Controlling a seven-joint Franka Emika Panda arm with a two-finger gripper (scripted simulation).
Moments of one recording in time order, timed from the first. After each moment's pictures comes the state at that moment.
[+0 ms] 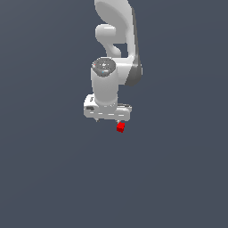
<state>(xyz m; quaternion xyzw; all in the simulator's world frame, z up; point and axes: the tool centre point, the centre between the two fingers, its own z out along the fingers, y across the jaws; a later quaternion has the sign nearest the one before) -0.019 -0.030 0.148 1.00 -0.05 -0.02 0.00</state>
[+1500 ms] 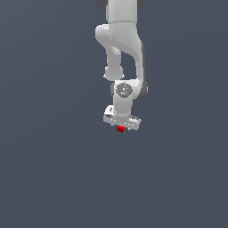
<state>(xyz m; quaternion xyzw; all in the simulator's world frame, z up) -0.064 0.040 0.019 0.99 -0.15 0.00 0.00</state>
